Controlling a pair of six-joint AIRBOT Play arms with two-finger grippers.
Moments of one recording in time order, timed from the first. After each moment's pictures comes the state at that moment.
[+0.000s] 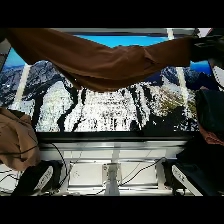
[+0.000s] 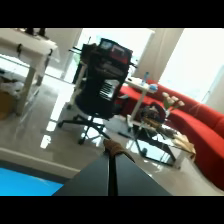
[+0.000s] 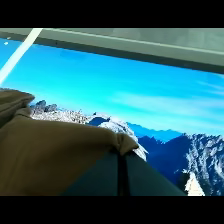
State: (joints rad) left arm 0.04 -0.73 1.09 1.02 -0.16 -1.40; right arm -0.02 -0.84 1.38 -1.25 0.90 1.25
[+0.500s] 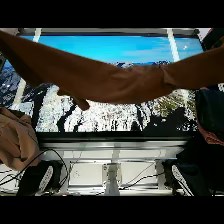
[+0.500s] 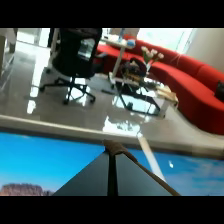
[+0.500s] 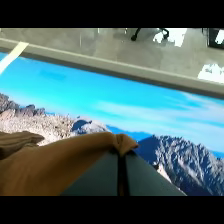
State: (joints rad) left arm 0.04 -0.53 1.09 1.09 -0.58 -1.44; right arm -0.02 -0.59 1.38 -1.36 1.08 1.31
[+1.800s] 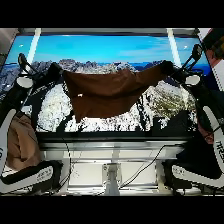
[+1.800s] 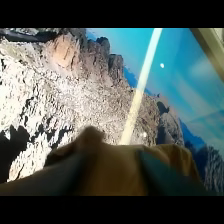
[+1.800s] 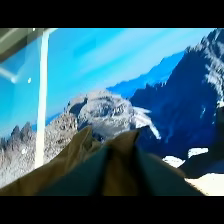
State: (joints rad) left arm 0.04 -1.29 1.00 0.74 -0.42 -1.56; right arm -0.02 -1.33 1.05 -0.83 0.26 1.35
